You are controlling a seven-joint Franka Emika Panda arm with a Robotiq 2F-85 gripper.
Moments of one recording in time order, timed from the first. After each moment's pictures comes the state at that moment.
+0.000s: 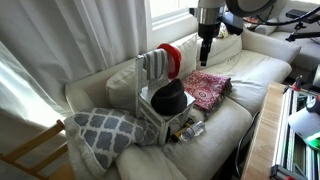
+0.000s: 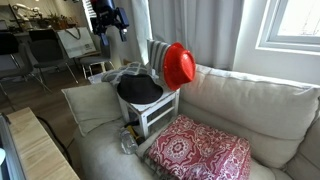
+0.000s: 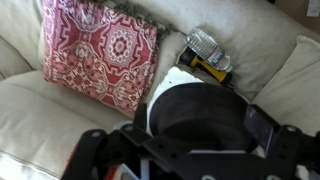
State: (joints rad) arm 0.05 -0.16 0.11 -2.49 -0.22 2.31 0.00
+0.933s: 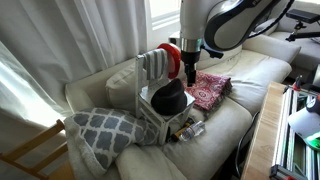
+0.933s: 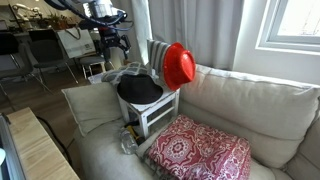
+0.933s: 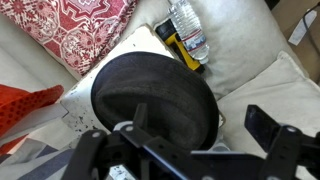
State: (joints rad) arm 0.11 0.12 0.14 -2.42 -0.20 2.55 -0.28
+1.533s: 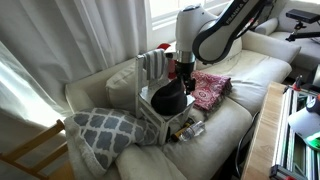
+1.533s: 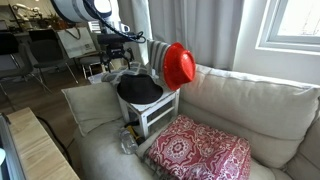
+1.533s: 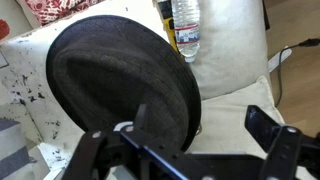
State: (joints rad) arm 0.06 0.29 0.17 -2.36 -0.09 2.65 -0.74
